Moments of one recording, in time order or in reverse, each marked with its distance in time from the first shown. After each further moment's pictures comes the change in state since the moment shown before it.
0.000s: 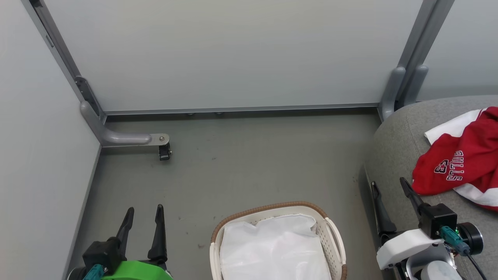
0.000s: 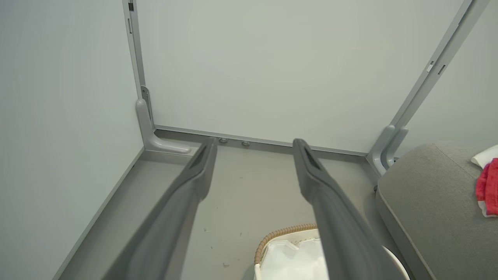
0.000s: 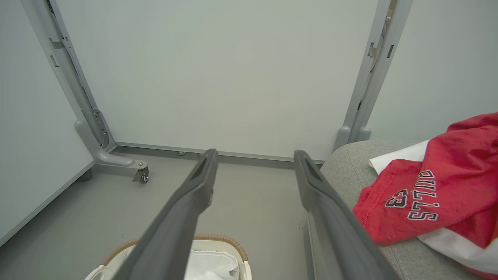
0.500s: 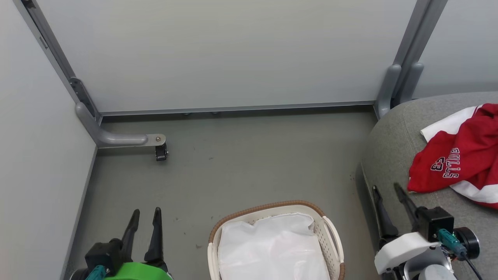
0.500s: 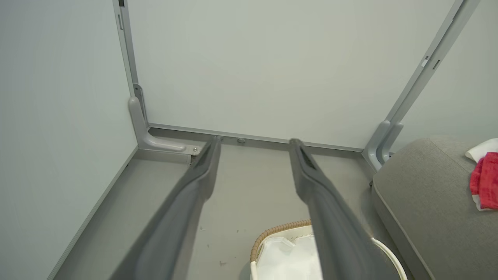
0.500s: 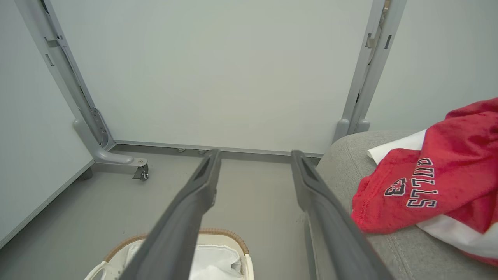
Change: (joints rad) left arm 0.001 0.001 -0.007 0.006 0.000 -0.001 0.002; right arm 0.002 0.003 0.009 0.016 0.015 0.000 0.001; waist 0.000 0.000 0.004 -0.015
